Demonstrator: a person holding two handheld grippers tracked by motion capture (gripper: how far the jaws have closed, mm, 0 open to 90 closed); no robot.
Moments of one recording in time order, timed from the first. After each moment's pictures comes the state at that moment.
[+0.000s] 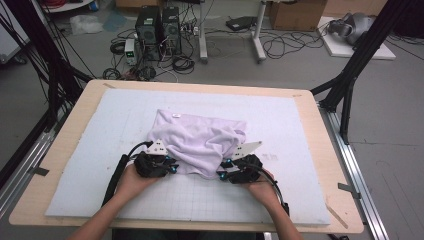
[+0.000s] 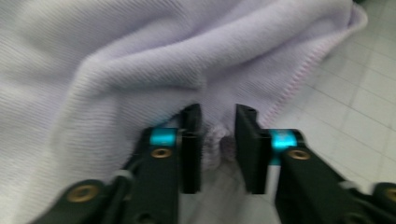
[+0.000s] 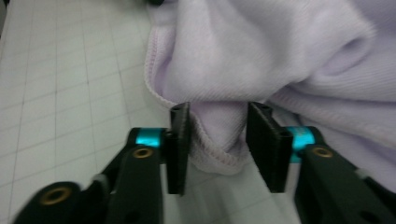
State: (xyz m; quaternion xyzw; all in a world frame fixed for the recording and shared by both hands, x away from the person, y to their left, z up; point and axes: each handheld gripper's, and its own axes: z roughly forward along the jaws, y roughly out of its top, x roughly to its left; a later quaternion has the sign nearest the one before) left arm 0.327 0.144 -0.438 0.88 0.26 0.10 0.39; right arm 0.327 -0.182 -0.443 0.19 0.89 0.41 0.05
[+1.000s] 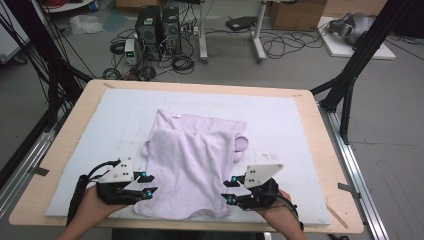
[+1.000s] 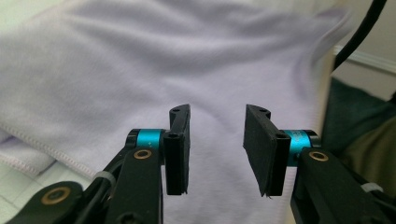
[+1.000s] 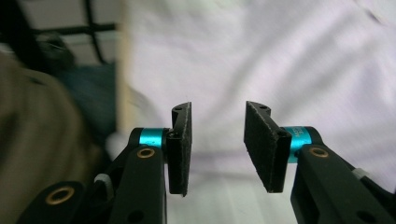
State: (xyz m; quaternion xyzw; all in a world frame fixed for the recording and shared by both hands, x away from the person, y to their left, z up) left arm 0.248 0.195 -0.397 0.88 0.20 0.10 0.43; right arm 0.244 -0.198 -0.388 0.11 0.88 0.45 0.07
